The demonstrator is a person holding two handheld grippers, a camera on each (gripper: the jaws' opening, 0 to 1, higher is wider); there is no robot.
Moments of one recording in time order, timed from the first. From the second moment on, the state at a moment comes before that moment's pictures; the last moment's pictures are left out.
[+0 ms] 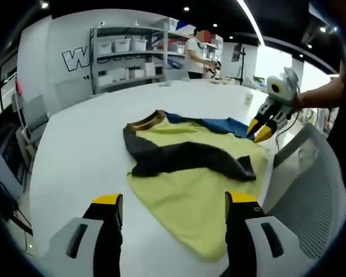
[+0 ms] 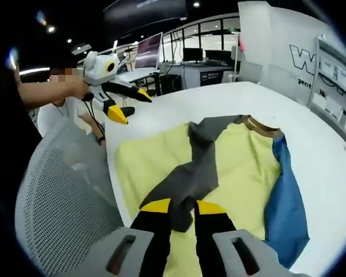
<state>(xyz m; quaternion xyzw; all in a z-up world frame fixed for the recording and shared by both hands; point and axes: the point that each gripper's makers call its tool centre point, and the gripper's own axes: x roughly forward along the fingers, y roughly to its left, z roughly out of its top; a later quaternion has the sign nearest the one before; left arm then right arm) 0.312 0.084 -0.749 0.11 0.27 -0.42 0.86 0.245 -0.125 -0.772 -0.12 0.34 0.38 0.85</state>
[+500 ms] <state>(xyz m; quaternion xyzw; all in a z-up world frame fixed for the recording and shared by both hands) 0.335 0.074 -0.737 0.12 0.25 -0.42 0.86 0.249 -0.146 -0.787 -0.09 0.36 0.32 0.87</state>
